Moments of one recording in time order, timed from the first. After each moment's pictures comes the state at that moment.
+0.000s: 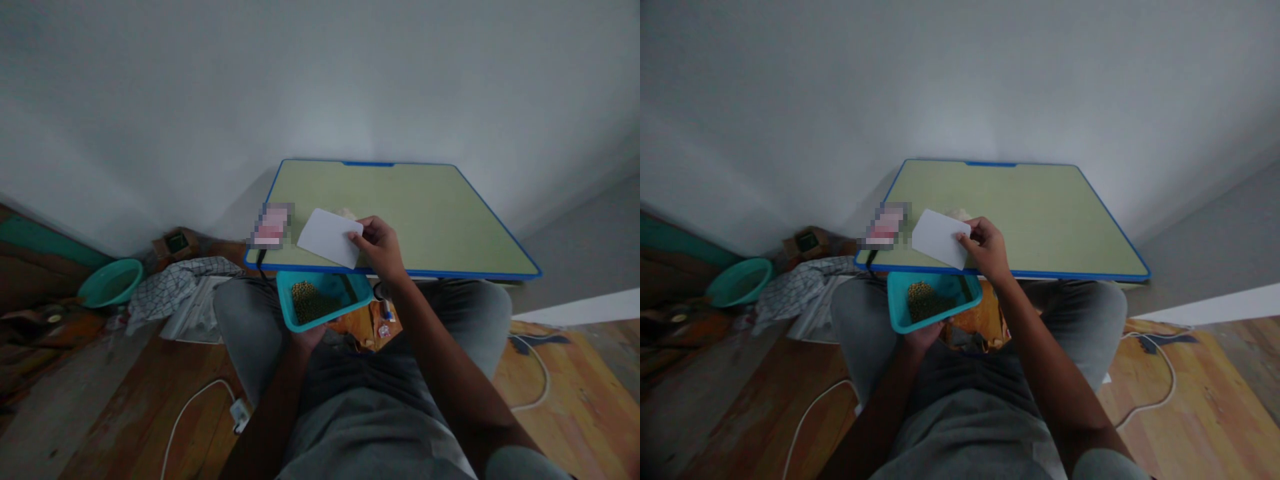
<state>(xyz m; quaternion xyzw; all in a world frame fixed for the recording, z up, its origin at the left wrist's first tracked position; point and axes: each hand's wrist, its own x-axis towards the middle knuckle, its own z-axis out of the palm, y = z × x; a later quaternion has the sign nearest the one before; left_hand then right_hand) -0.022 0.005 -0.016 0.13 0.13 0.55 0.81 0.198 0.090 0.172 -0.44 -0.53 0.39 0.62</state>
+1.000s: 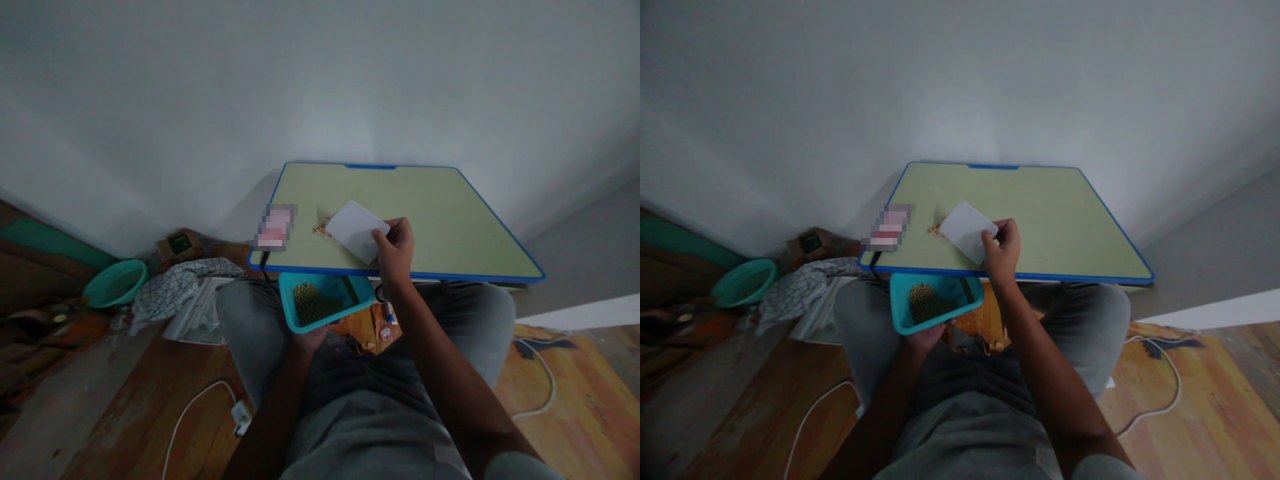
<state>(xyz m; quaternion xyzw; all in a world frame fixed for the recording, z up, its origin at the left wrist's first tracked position) -0.018 0.002 -0.007 0.09 0.17 0.55 0.81 0.207 0.090 0.159 -0.51 -0.45 0.20 0.70</state>
